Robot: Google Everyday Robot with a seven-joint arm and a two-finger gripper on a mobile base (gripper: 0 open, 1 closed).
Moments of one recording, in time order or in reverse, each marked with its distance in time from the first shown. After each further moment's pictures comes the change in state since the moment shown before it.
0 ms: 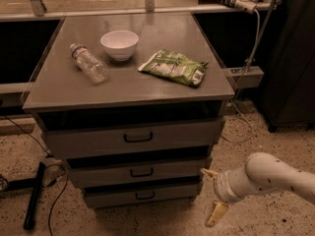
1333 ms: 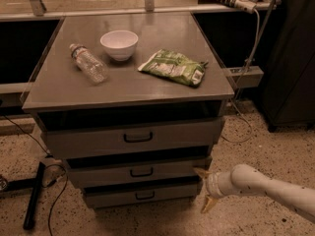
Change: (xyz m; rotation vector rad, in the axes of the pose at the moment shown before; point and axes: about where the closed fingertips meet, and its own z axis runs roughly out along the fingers) arm 0.076 -0.077 0.112 0.173 0.023 -0.255
